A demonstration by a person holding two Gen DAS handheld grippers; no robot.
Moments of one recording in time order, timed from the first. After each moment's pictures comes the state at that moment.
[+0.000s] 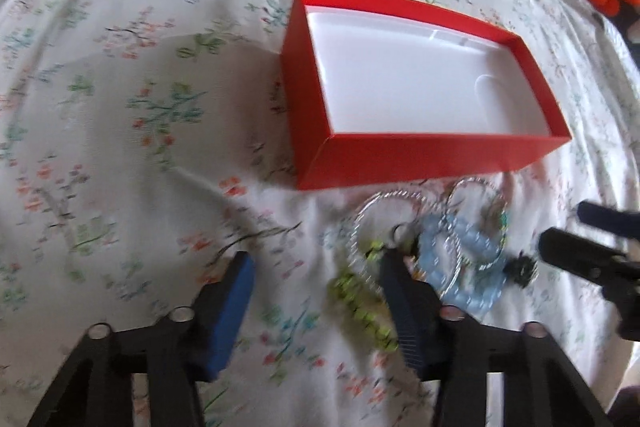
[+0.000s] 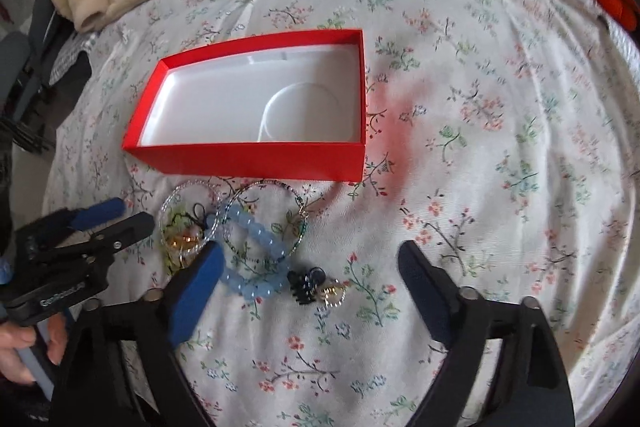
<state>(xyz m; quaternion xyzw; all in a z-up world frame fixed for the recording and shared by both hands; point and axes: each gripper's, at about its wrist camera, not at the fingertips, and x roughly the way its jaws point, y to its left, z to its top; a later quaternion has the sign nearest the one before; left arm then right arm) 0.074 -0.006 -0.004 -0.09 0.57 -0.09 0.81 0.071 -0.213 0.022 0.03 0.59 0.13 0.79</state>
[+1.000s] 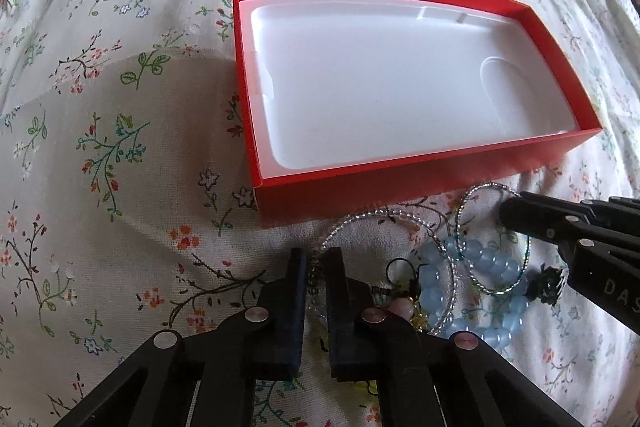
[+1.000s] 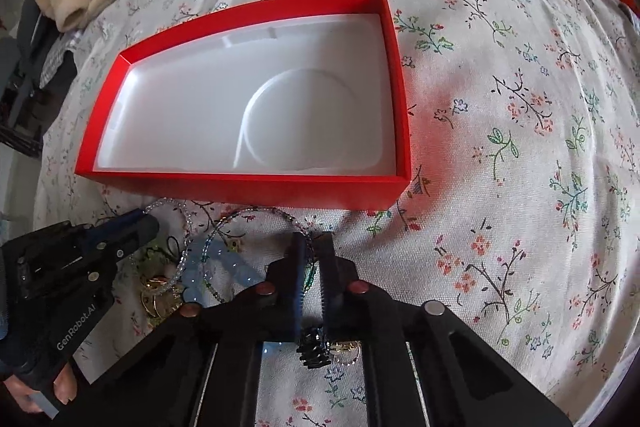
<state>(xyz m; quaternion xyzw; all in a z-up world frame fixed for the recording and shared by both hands) 0.100 -0.042 -0.022 -0.02 0.58 -0.09 0.81 0.105 -0.199 -0.021 0.02 0.61 0.12 0.78</state>
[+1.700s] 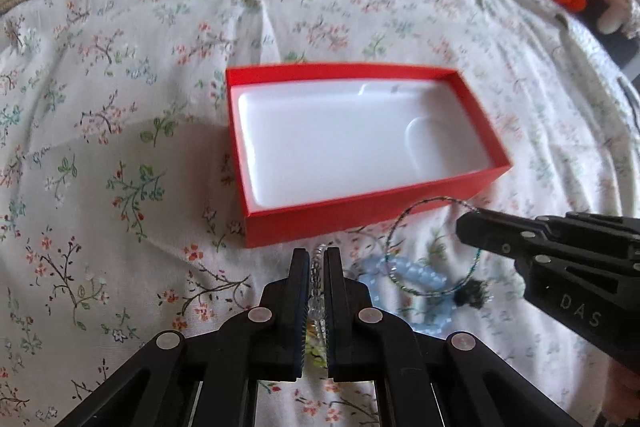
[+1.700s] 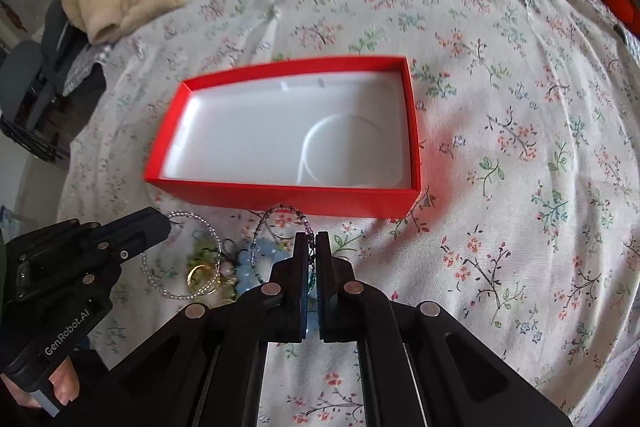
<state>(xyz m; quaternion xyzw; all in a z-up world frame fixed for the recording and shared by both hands) 0.072 -0.029 0.042 -0.05 0.52 -0.12 0.84 0.083 -0.192 0.028 0.03 0.57 0.15 0.81</state>
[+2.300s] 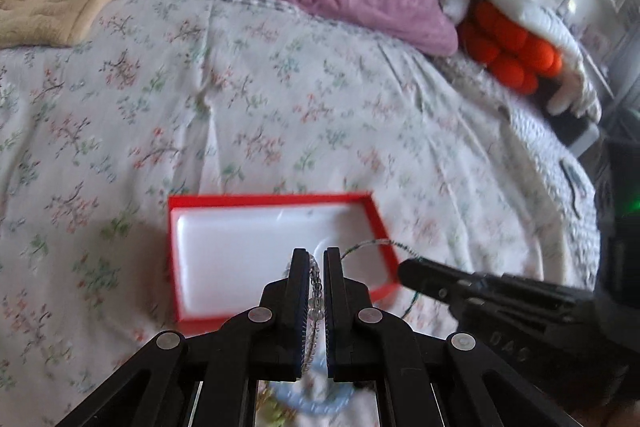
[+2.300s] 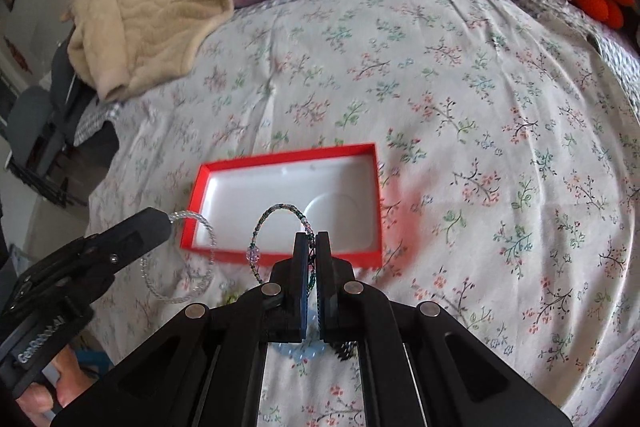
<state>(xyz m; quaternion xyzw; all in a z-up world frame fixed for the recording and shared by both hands) 0.089 -0.043 0.099 -0.13 0.43 -0.16 0.88 0.095 -0.218 0.080 0.09 0.50 0.14 0.85</state>
